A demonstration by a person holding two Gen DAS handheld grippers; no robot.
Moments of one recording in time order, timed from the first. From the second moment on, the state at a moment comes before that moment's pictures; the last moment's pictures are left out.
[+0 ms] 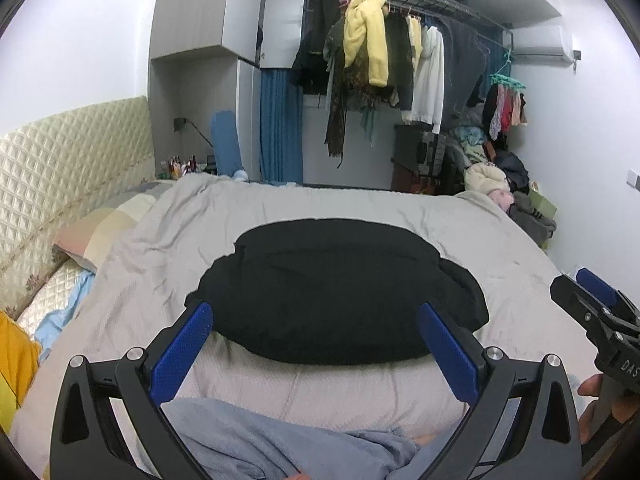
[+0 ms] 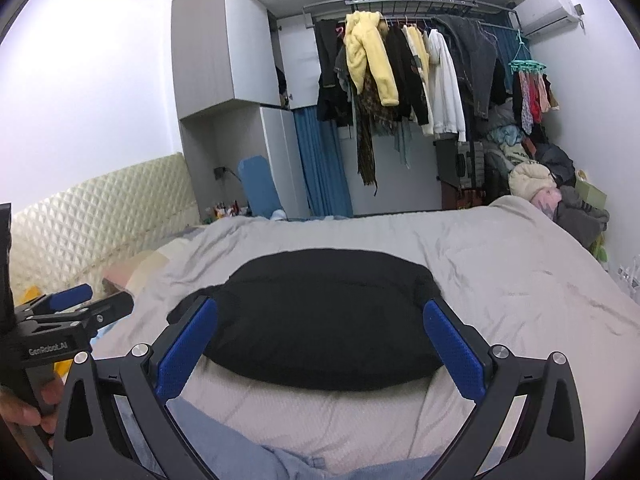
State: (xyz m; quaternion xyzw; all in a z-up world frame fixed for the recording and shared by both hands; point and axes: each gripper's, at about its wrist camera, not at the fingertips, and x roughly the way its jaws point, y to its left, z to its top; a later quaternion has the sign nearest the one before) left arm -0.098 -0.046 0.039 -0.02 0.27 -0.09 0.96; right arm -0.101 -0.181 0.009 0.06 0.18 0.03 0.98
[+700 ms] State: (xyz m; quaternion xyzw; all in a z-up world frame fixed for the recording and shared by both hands) left arm -0.092 -0.034 0.028 -0.02 0.27 -0.07 0.96; right arm -0.104 -0.177 -0.006 0.06 0.20 0.03 0.98
